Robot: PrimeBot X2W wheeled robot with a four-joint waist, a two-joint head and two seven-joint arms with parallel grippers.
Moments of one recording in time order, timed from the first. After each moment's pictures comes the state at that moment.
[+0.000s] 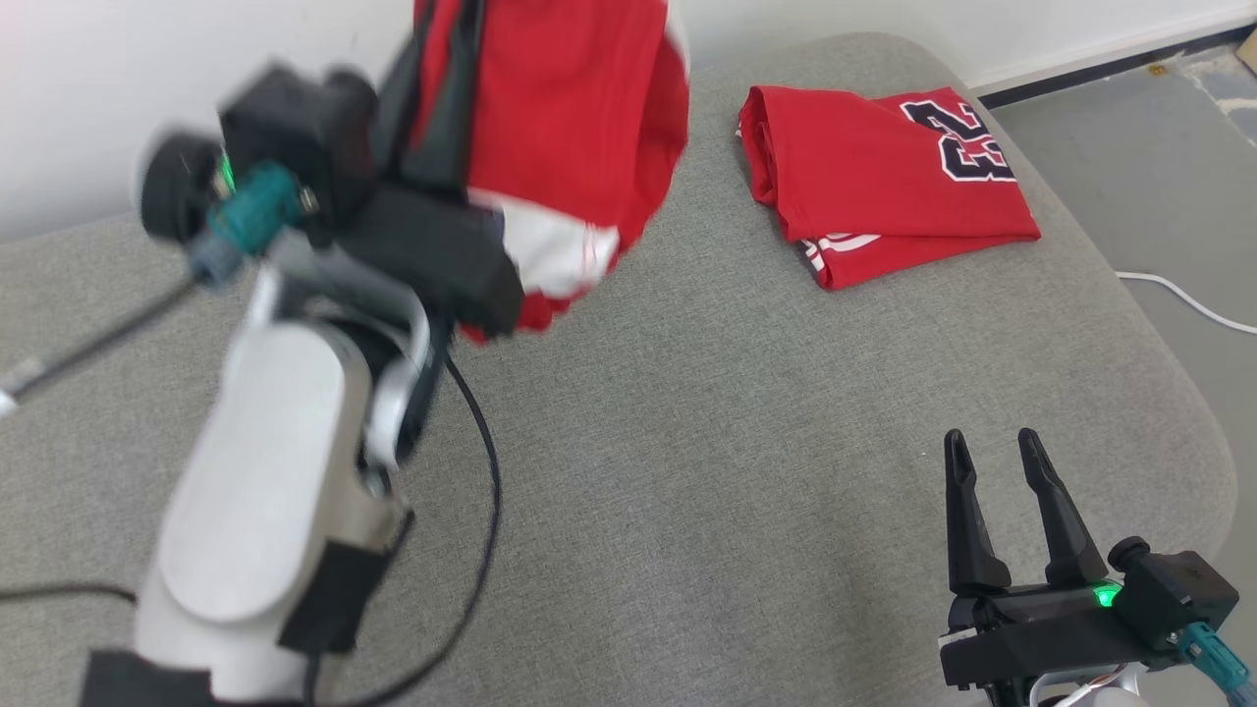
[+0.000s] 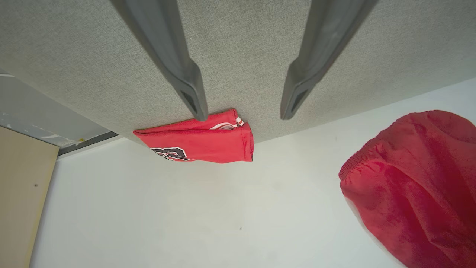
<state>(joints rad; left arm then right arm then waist) -0.85 0.14 -0.32 0.13 -0.28 -0.01 0.11 -0.09 -0.08 0.06 0.11 0.32 0.13 -0.26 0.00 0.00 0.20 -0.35</state>
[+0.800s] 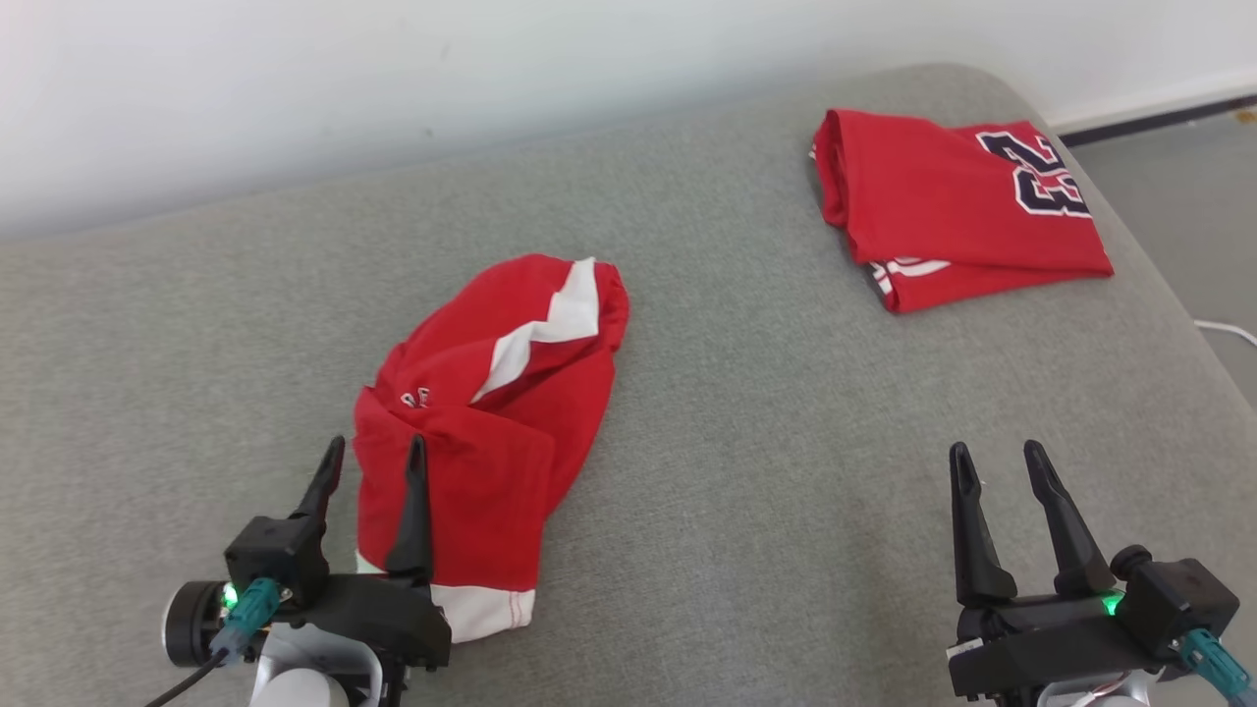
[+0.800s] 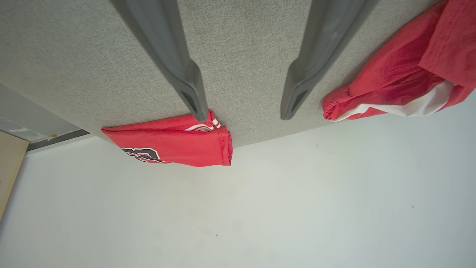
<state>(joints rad) -0.27 0.17 -0.26 0.29 -0.37 0.07 -0.17 -0.08 -0.09 0.06 0.13 0.30 0.13 -0.26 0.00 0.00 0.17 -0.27</state>
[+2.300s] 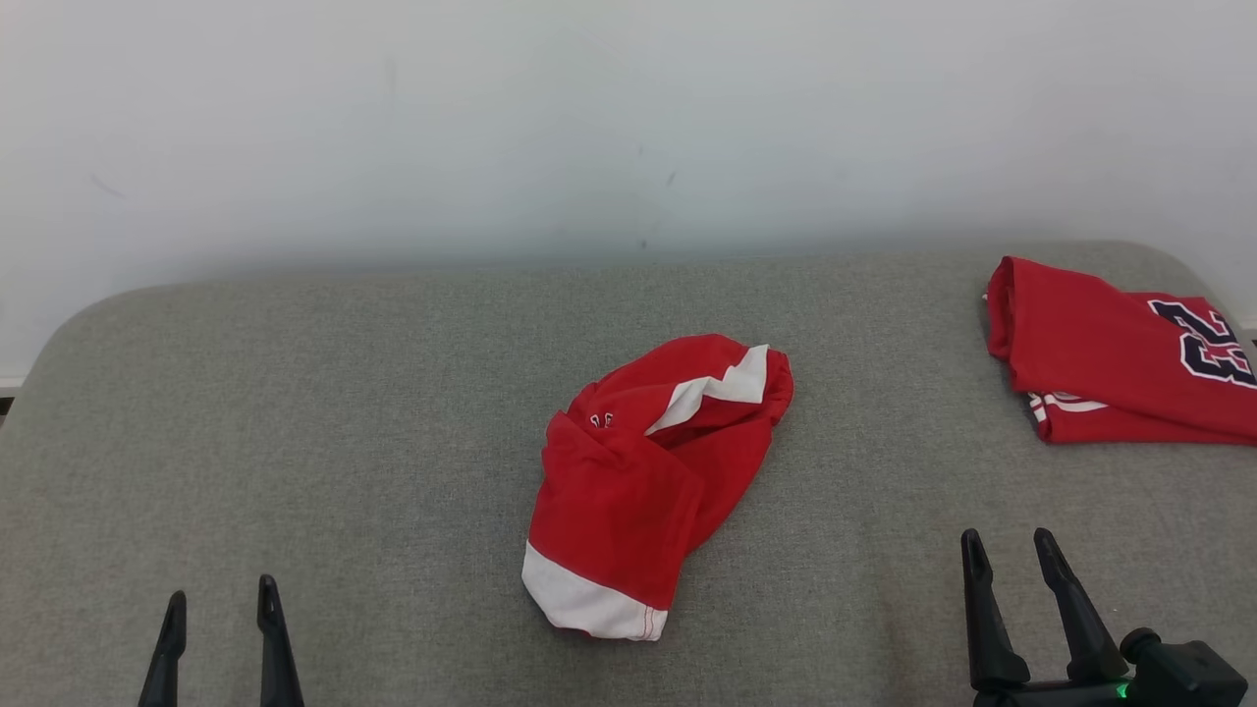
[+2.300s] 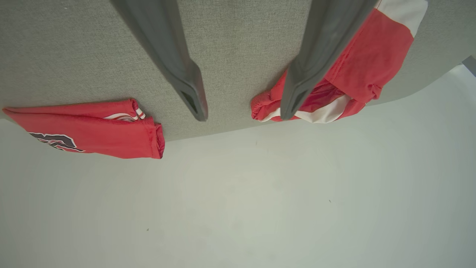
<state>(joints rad) 0.11 0.17 -0.02 0.02 -0.27 0.09 -0.26 0.07 -0.10 0.04 0.09 0.31 0.13 -0.26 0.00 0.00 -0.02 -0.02</state>
